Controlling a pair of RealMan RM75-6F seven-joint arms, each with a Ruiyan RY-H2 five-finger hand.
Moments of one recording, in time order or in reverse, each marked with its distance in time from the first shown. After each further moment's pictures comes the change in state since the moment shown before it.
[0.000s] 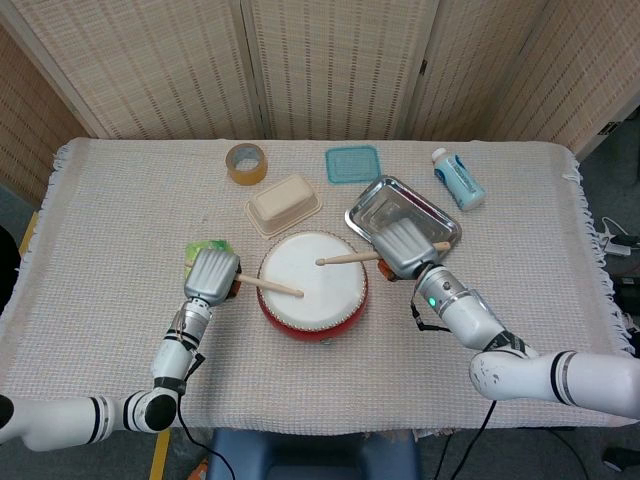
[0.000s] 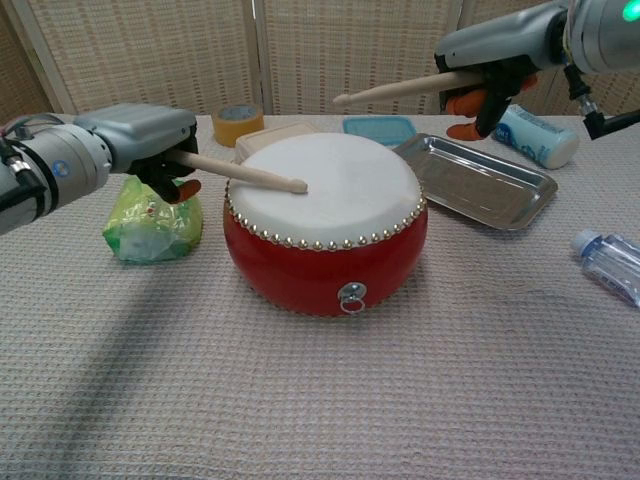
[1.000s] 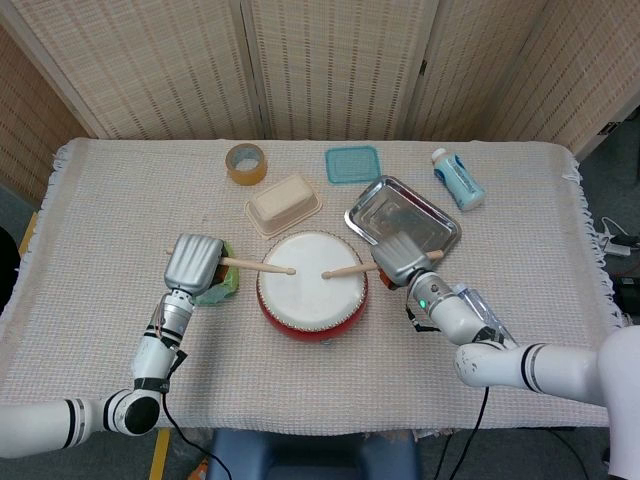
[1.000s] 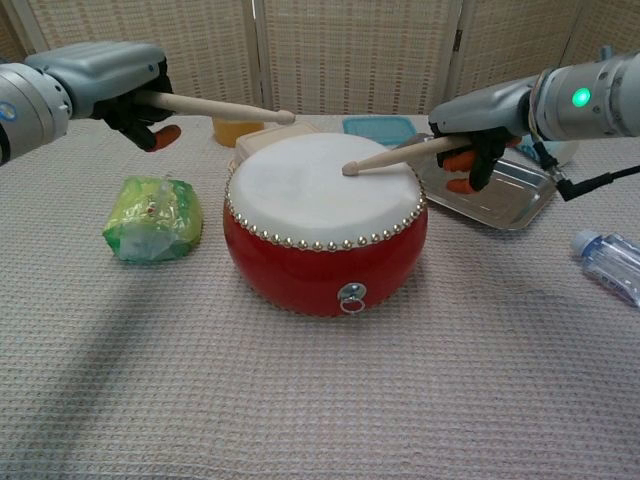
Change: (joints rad) left arm 0.034 0.096 -0.028 -0.095 0.072 0.059 -0.051; right arm 0.005 -0.168 -0.042 0.196 0.038 -0.087 -0.037
